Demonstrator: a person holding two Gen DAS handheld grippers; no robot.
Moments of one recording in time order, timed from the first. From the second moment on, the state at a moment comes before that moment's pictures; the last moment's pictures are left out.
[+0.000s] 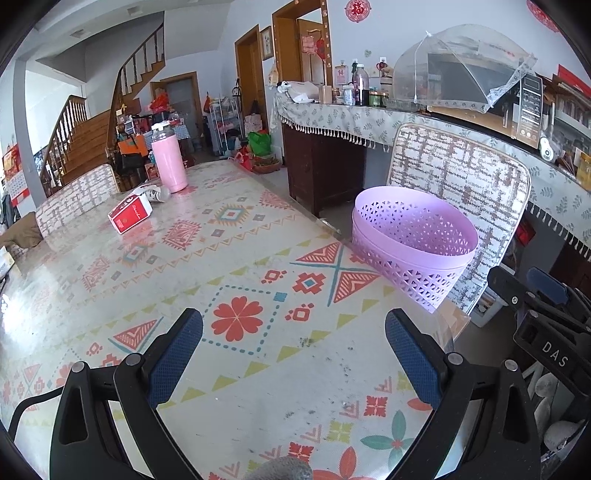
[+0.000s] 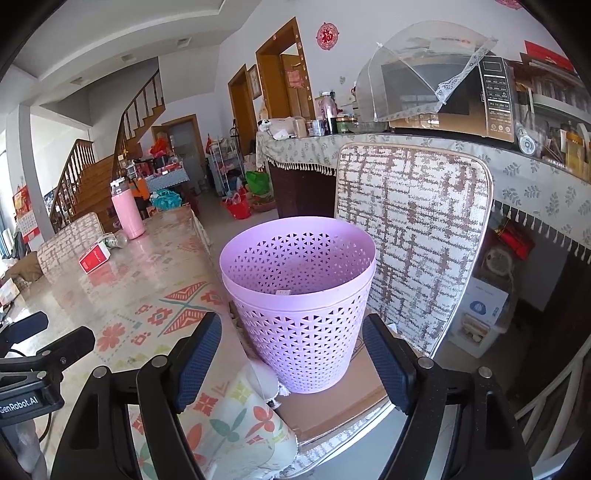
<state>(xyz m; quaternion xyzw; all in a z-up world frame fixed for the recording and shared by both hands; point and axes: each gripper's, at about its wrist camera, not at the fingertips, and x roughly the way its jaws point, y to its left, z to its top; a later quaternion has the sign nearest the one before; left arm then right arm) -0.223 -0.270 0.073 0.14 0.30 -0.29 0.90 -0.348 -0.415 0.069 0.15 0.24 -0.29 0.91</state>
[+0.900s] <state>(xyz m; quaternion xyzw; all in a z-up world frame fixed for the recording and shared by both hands) -0.223 -0.281 0.062 0.15 0.32 -0.30 0.89 -0.352 -0.419 0.062 0.16 0.24 -0.29 0.91</state>
